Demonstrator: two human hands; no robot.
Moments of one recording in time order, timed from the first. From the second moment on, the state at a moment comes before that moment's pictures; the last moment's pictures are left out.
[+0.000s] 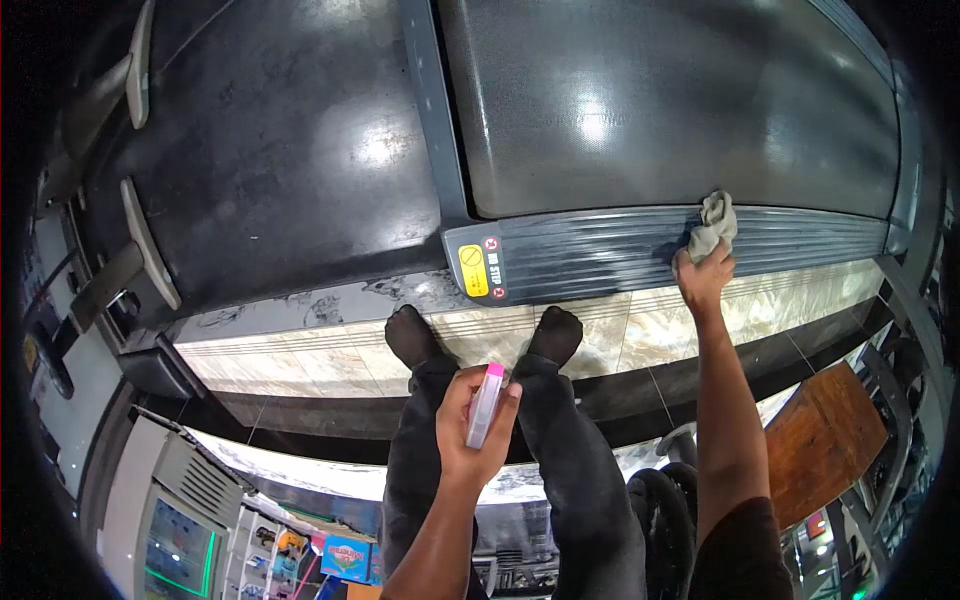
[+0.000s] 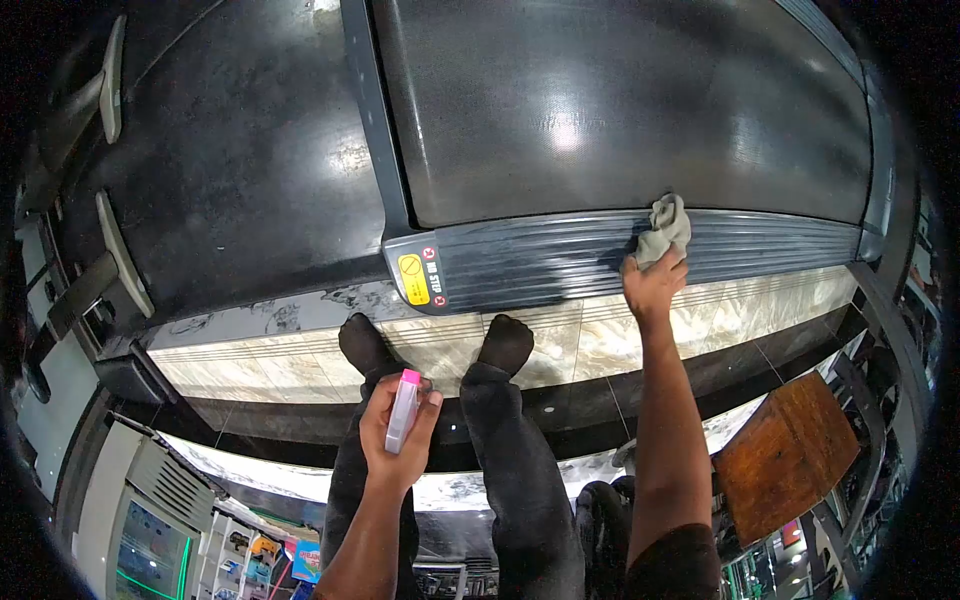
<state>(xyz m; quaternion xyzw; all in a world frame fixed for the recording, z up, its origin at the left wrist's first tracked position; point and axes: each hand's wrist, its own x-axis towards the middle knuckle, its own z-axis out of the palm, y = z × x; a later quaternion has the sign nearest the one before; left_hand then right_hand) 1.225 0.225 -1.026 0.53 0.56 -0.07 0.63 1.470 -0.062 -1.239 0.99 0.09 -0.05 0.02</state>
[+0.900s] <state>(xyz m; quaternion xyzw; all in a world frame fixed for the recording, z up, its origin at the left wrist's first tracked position) 1.225 0.243 -1.020 0.56 0.54 -0.06 0.63 1.531 -0.109 -1.179 0.98 -0.08 -0.18 -0.10</state>
